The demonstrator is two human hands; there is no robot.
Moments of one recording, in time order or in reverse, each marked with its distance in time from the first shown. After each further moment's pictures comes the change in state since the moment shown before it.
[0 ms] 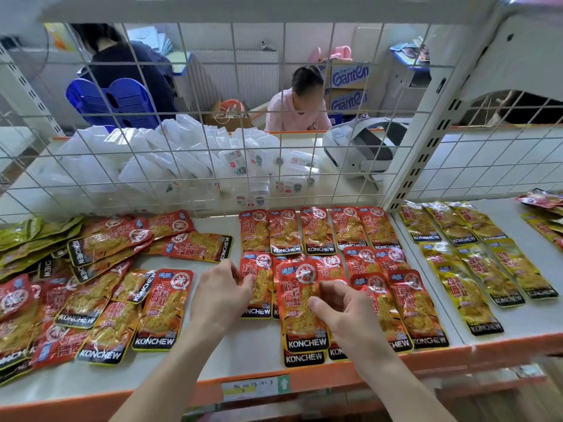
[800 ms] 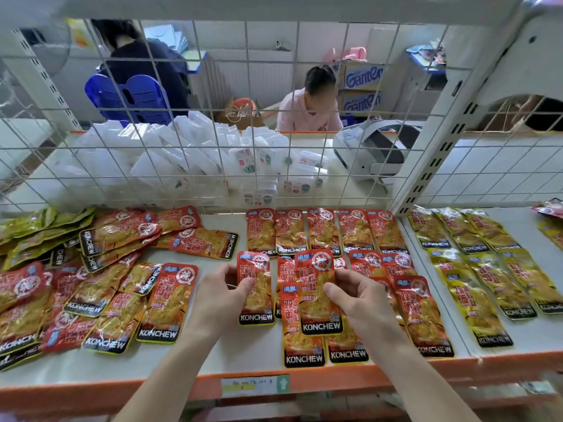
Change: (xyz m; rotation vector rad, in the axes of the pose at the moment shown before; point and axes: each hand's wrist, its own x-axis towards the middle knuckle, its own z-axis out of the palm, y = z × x) left_hand -0.013 -0.011 -0.005 -0.414 -0.064 -0.061; right_hand 0.020 -0.006 -0.017 0.095 0.020 0.018
